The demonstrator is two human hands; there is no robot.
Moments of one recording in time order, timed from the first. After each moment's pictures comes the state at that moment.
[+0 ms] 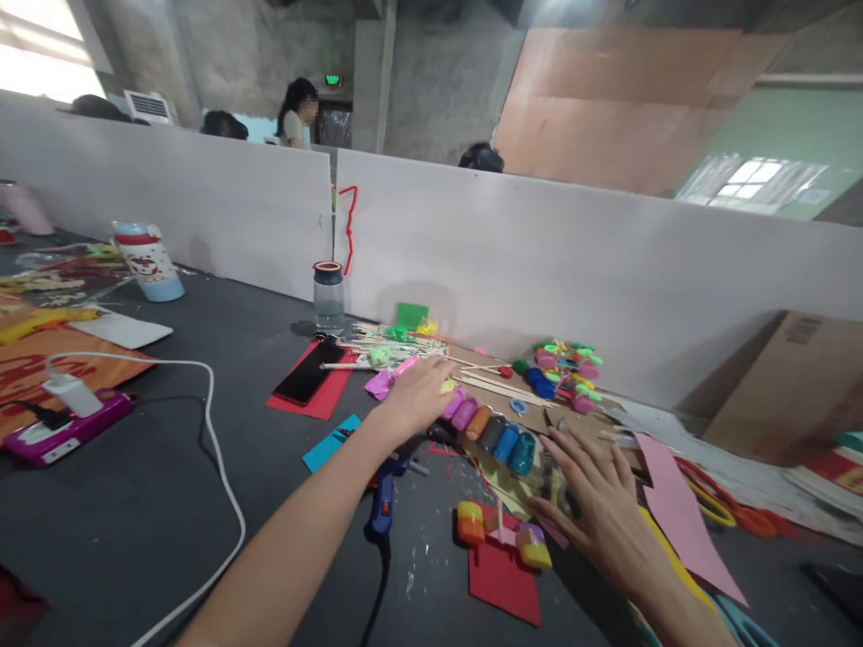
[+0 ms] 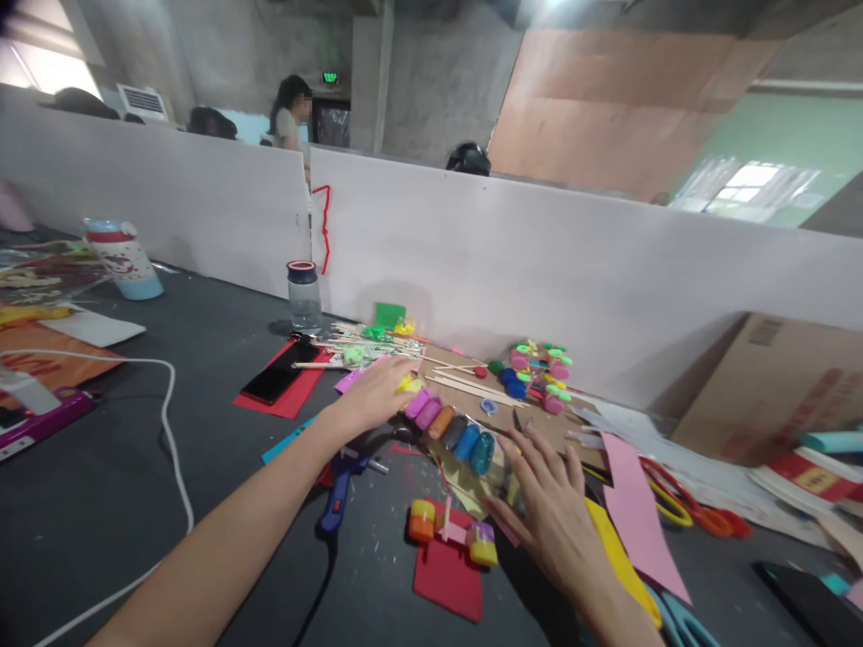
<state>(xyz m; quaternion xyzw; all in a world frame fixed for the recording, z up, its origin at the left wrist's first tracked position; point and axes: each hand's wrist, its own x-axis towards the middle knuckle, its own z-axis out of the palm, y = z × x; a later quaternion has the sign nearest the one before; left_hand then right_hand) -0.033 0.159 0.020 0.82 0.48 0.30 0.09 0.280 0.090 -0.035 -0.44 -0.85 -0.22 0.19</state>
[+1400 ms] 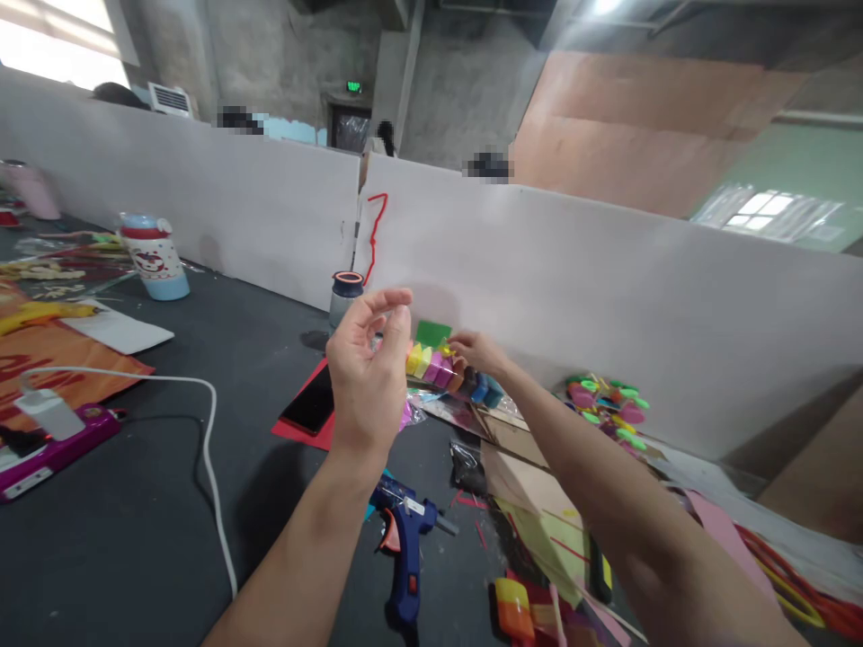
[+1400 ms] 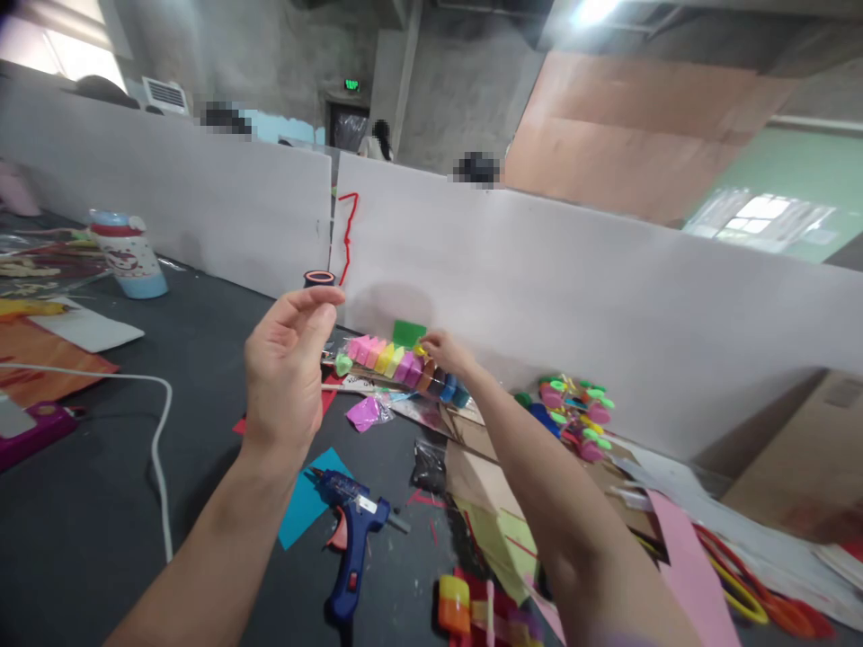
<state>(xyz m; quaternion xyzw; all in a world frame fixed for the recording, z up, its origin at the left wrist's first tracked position) -0.100 0.136 0.098 0.40 0.36 0.82 0.18 0.082 0.354 0.036 -0.45 -0.88 0.11 0.09</state>
